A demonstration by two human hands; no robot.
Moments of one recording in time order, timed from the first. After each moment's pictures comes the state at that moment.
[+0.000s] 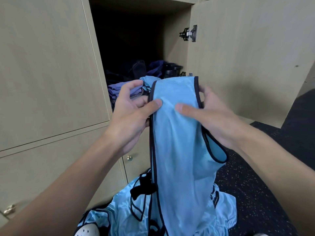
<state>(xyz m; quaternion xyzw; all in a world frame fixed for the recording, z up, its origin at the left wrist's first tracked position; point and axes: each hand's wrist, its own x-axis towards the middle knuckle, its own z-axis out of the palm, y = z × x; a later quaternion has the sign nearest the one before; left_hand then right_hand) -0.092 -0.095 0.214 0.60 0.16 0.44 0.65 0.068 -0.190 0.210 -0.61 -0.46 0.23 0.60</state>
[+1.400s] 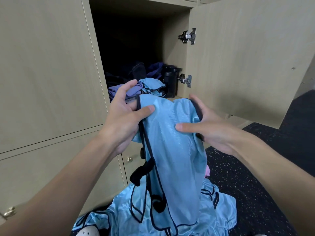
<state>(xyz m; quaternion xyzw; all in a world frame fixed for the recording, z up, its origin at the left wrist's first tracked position) -0.099 -0.080 0.211 0.61 0.17 0.43 0.64 0.075 -0.190 0.195 -0.59 -0.44 0.35 0.57</state>
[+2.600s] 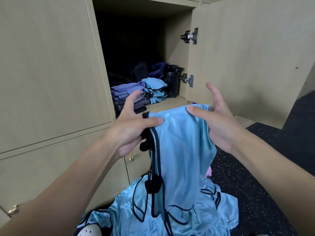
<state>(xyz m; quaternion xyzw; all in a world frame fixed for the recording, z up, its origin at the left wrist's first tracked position) -0.099 -0.076 0.199 0.62 0.24 0.33 0.68 0.072 -0.190 0.199 -0.55 -0.40 0.28 0.67</state>
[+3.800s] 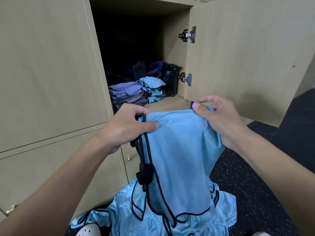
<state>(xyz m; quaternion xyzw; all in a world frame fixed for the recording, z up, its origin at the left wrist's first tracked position) -0.110 -0.072 0.210 0.81 0.30 0.26 0.44 0.088 -0.190 0.194 -0.66 -0.35 0.15 0.65</state>
